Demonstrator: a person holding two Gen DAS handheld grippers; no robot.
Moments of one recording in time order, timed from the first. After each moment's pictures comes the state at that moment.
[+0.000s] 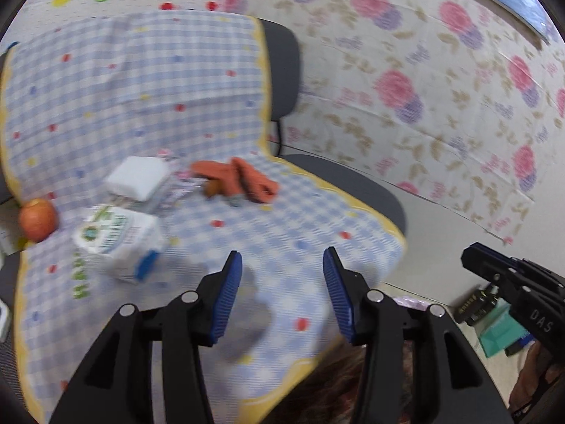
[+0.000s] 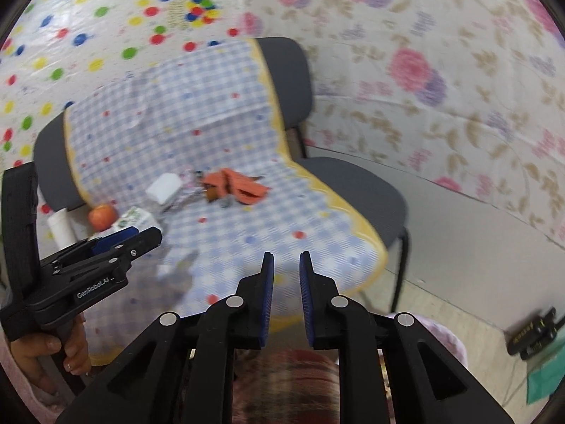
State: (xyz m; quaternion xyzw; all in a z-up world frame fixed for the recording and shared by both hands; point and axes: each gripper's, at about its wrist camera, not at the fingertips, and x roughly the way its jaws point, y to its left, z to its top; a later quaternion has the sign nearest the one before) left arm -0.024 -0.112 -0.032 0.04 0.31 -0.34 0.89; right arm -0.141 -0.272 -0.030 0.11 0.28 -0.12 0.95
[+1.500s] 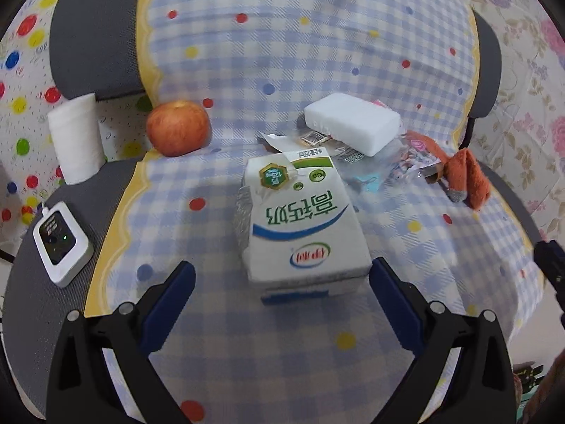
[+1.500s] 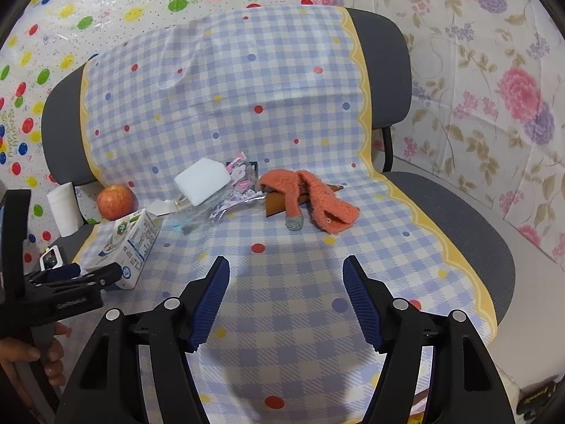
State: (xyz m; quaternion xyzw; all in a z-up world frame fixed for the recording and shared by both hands) left arm 0.075 0.008 -0.087 -0.02 0.42 -0.08 0.90; right arm 0.004 -0.231 -0.060 0.06 0.30 -0.05 0.95
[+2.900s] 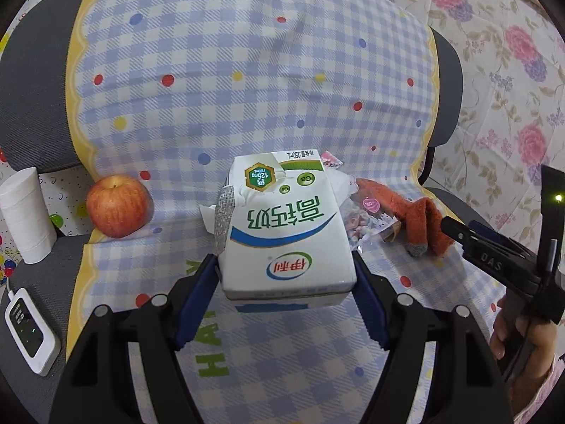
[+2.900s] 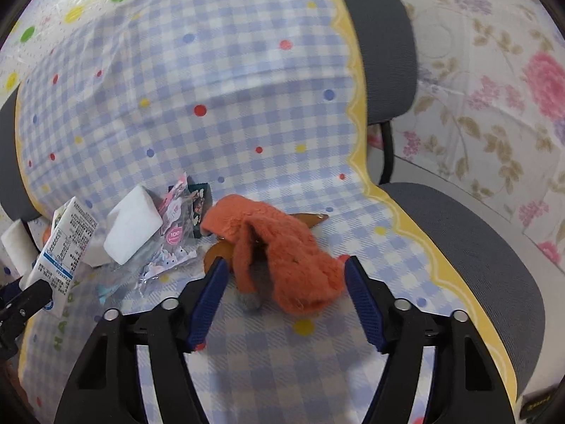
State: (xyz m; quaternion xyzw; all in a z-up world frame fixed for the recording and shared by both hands) left arm 0.127 -0.033 -0.059 -0.01 0.36 -0.16 0.92; right arm 0.125 -0.282 -0.080 0.07 0.33 -0.08 0.94
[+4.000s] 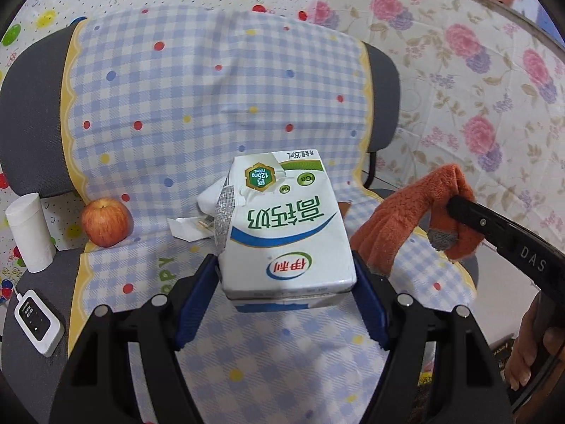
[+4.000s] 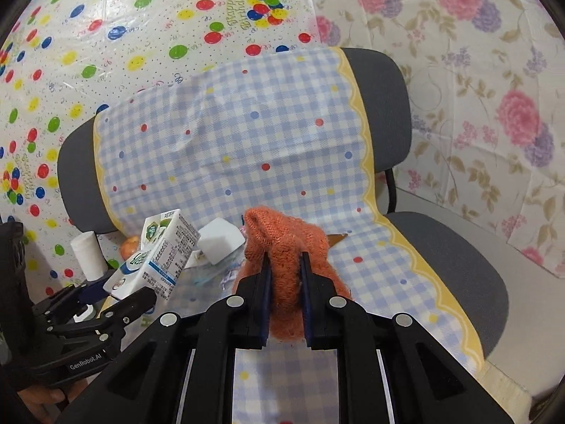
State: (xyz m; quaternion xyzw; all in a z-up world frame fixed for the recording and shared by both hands) left arm 0.047 -0.055 -0.015 0.00 0.31 -0.23 0.92; right arm -0.001 -0.250 0.005 0.09 0.25 -0.03 0.96
